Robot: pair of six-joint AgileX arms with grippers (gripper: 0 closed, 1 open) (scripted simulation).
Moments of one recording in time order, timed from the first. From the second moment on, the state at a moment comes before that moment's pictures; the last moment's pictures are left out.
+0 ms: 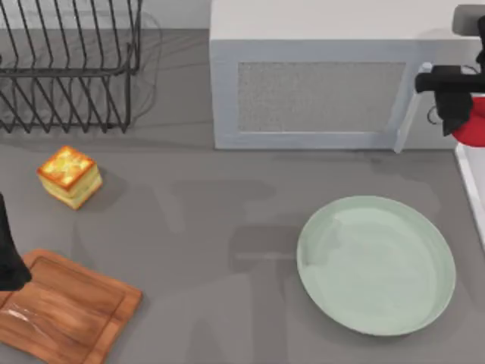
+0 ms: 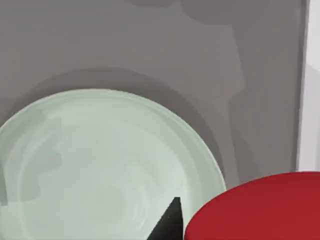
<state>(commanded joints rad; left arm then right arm) 0.00 0.00 0.00 0.00 0.00 0.00 0.24 1.75 1.58 -1.21 0.01 0.27</state>
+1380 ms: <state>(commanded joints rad) 0.00 0.00 0.00 0.00 0.00 0.00 0.53 1.81 1.46 -1.22 0.00 0.54</state>
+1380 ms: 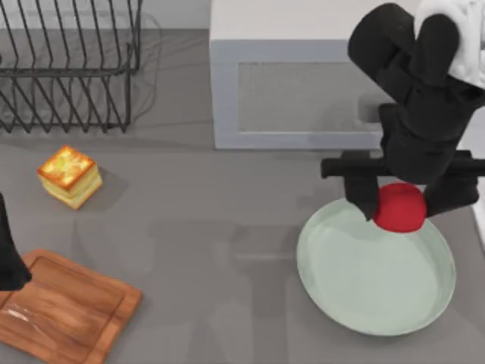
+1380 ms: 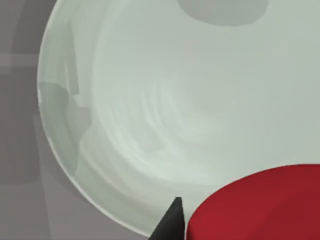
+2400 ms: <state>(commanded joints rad) 0.00 0.00 0.00 0.00 0.00 0.00 0.51 1.75 1.41 -1.18 0.00 0.52</state>
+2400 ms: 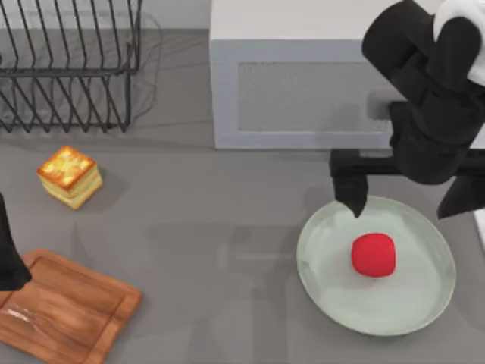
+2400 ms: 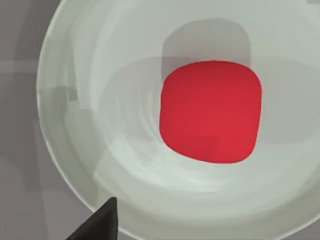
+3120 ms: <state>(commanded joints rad) 0.00 0.00 0.00 0.00 0.00 0.00 0.23 0.73 0.63 -0.53 0.00 0.24</state>
